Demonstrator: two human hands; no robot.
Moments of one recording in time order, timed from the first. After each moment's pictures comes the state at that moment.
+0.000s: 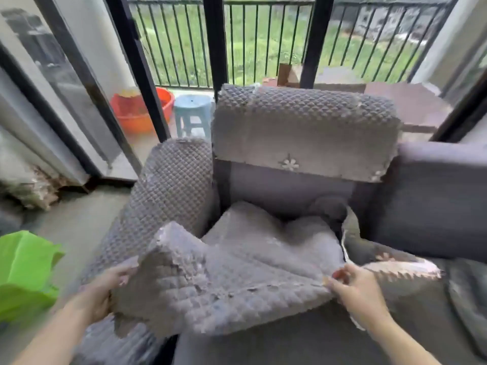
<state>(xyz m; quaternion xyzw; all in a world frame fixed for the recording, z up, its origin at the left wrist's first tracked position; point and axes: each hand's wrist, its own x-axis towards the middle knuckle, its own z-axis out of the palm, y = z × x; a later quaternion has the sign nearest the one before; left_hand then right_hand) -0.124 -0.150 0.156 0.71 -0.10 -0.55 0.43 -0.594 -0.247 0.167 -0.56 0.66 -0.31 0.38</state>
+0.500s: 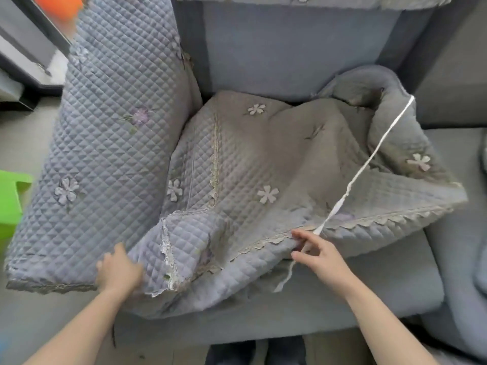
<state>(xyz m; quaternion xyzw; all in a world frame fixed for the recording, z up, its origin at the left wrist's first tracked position) -0.157 -0.054 -0.094 0.92 -0.31 -0.25 -0.07 -0.551 -0.128 -0.074 -0.47 0.61 -0.16 0.62</state>
